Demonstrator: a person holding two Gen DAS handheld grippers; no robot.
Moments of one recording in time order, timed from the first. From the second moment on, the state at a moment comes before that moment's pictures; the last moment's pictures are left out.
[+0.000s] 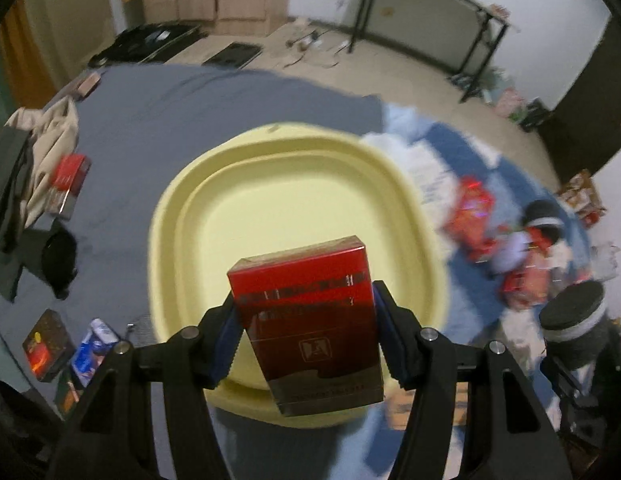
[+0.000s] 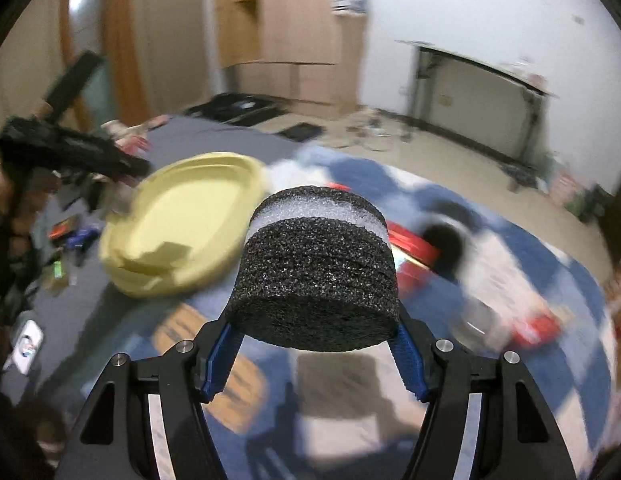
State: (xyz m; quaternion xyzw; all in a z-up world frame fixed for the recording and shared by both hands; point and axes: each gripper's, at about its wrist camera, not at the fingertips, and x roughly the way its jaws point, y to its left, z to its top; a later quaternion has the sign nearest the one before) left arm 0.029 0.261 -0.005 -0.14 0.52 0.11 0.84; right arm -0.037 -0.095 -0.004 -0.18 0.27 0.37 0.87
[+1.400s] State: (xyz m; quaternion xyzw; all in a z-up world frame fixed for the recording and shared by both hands) left arm 0.034 0.170 0.040 -0.13 0.47 0.02 0.87; right arm -0.029 -0.064 -0.012 -0.16 0.28 0.36 0.88
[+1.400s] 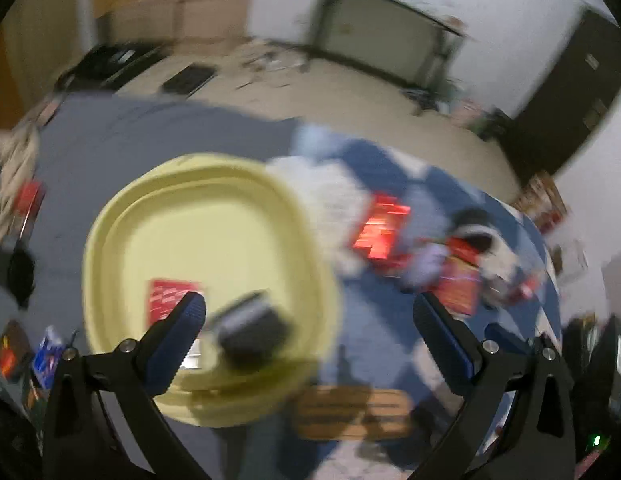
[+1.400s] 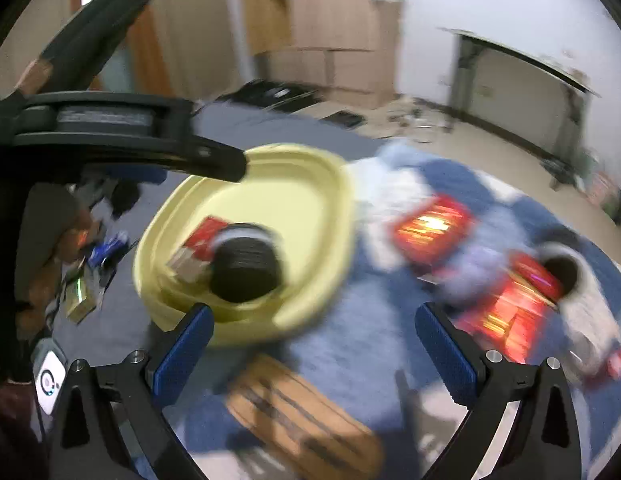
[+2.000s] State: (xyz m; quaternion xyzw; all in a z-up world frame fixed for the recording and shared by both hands) left arm 0.053 0.013 -0.004 -0.04 0.51 -0.10 0.86; right arm 0.011 -0.290 -0.007 -0.10 0.28 0.20 0.93
